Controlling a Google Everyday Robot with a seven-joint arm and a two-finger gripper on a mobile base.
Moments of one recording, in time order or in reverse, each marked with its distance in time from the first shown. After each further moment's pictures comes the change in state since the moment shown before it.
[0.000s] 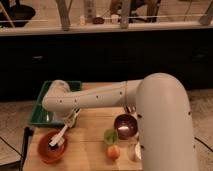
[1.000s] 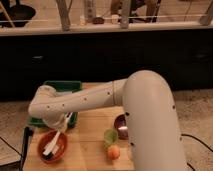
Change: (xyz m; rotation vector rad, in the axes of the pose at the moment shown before) arm -0.036 0.003 0.003 -0.034 -0.004 -0.120
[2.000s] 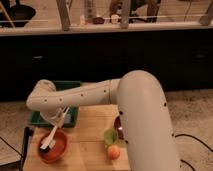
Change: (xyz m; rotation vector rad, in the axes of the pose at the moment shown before) arm 0.002 -0.037 -0.002 0.023 -0.023 -0.071
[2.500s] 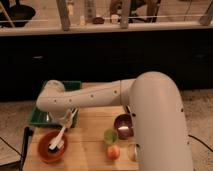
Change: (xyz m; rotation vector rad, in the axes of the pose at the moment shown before) arm 0.027 0.046 -0.005 -0.019 0.029 0.077
